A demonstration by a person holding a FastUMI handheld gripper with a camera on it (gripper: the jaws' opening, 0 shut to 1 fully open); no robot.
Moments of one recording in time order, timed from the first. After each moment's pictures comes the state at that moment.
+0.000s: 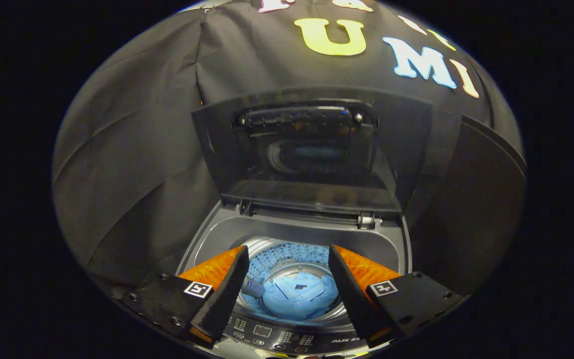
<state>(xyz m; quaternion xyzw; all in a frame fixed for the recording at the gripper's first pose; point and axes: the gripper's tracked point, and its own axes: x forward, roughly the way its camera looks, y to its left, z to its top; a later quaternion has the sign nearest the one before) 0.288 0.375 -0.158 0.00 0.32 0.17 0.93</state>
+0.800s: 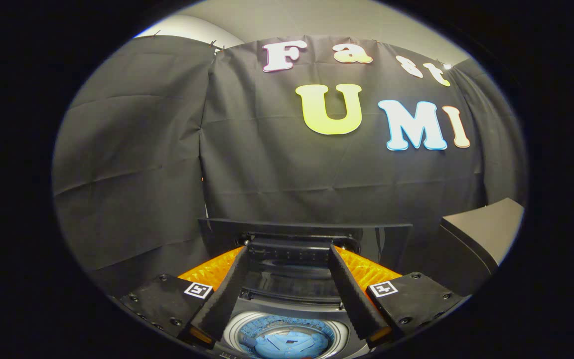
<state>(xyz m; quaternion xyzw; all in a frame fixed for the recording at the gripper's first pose) 0.364 0.382 -0.020 0.01 0.11 0.15 0.98</state>
